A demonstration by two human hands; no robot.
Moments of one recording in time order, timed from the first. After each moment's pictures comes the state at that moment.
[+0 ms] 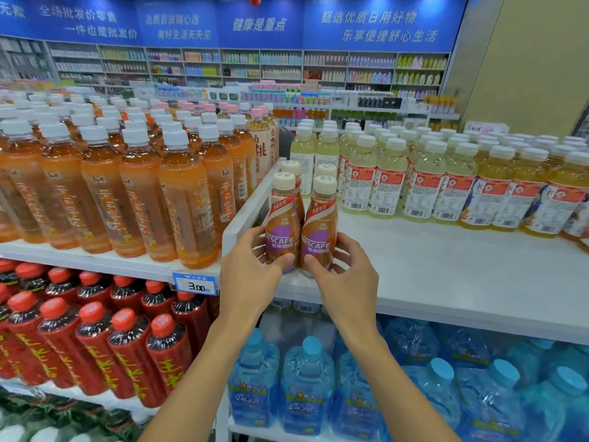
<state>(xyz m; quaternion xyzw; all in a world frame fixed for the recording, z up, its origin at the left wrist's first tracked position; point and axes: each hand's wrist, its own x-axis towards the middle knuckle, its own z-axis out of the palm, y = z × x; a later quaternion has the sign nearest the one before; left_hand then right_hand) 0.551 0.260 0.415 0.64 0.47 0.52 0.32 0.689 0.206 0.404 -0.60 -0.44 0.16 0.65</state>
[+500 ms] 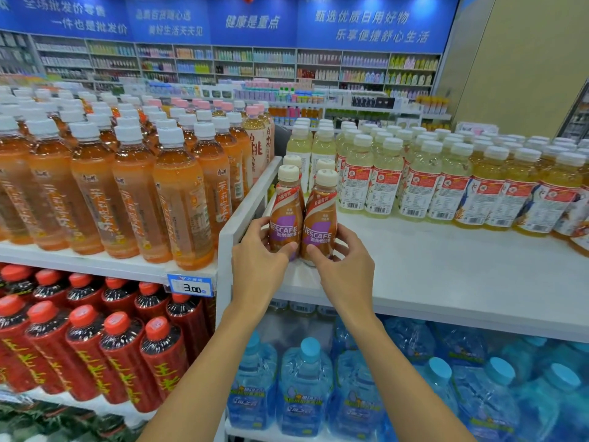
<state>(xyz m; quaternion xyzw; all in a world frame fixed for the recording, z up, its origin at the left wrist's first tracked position) 0.573 0.286 0.411 0.63 0.45 0.54 0.34 0.699 0.227 0.409 -0.60 -0.44 0.17 0.64</state>
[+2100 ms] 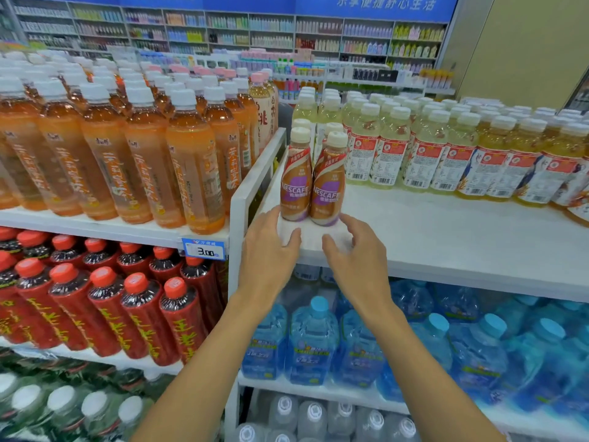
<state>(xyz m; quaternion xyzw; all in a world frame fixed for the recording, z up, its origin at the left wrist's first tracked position) 0.551 0.247 0.391 0.73 0.46 0.46 0.21 0.688 0.178 0.401 -0.69 -0.51 0.08 0.50</state>
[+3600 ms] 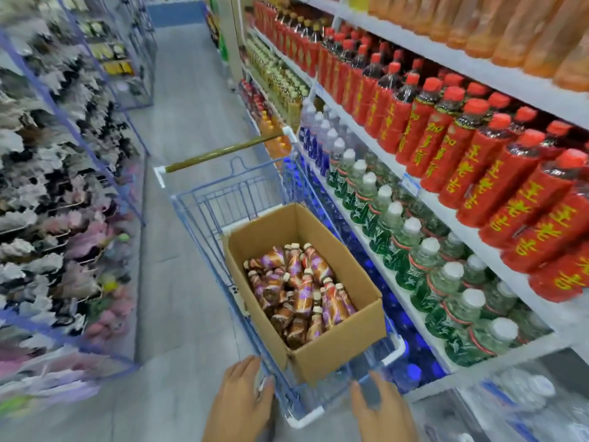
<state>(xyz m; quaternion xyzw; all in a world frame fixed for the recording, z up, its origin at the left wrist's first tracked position) 0.157 -0.235 0.133 0.31 0.91 0.17 0.21 0.359 -0.083 0.113 -0.57 -0.70 0.43 0.02</state>
